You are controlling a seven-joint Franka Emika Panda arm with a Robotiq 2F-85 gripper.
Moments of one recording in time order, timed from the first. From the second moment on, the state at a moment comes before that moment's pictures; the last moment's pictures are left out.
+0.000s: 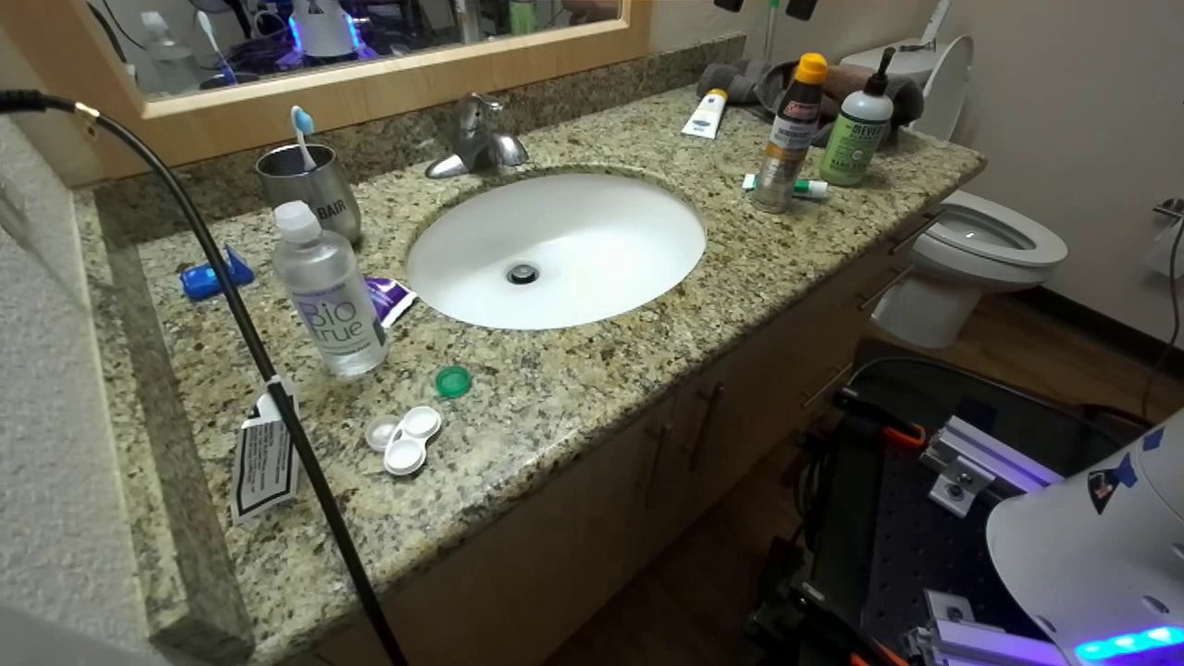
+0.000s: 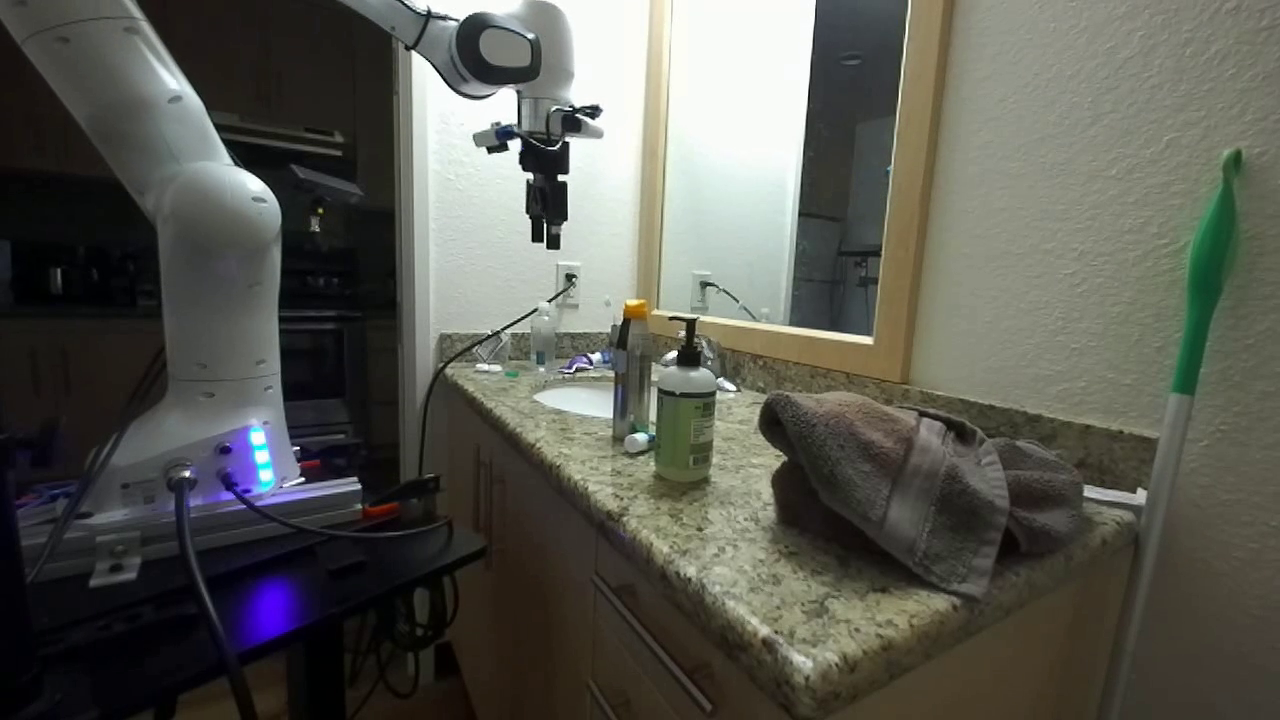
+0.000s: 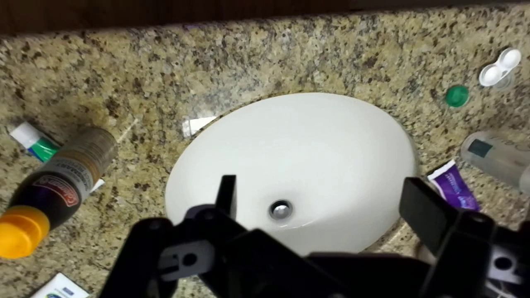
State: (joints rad) arm -0.17 -0.49 -0.23 -2.42 0.04 2.02 0.05
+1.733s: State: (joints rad) arm -0.48 -0.24 -0.36 -2.13 0.06 1.97 0.81
